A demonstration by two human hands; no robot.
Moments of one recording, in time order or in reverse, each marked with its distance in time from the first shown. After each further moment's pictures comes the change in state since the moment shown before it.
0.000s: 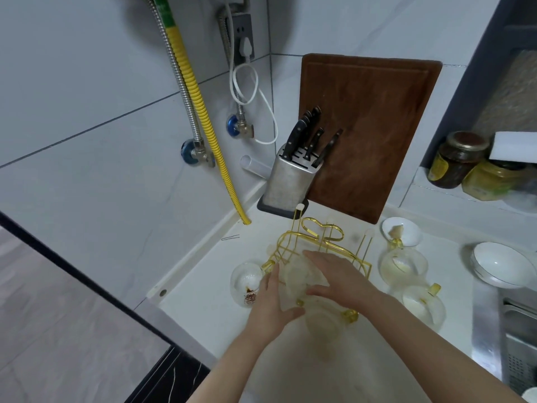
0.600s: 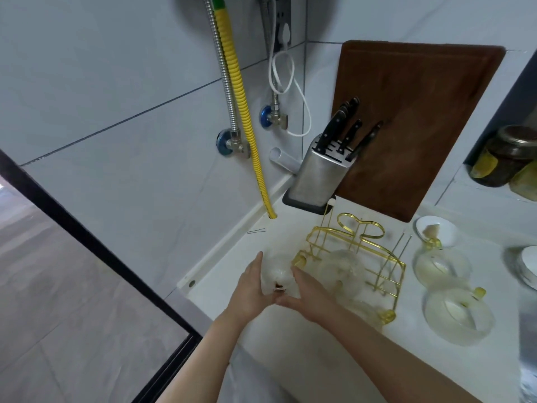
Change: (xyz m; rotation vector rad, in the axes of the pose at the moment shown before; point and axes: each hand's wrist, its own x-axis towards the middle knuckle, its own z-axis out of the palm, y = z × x) left_hand 0.011 -0.066 -0.084 0.086 0.006 -0.068; right_hand 0.040 -0.097 0.076 0.445 -0.111 0.166
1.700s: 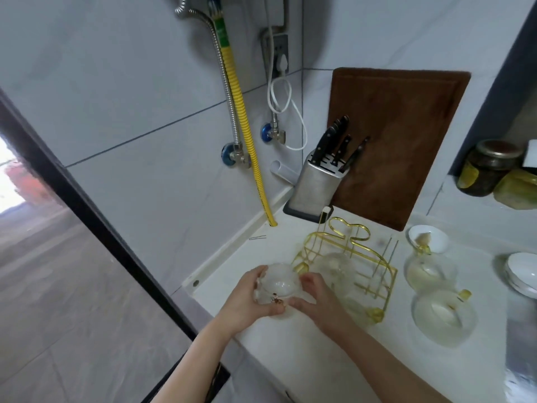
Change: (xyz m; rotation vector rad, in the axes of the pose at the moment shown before) left_hand -0.057 0.028 -0.011 -0.209 0.025 0.065; right_hand -0.054 0.021 -0.007 0.452 0.165 -0.096
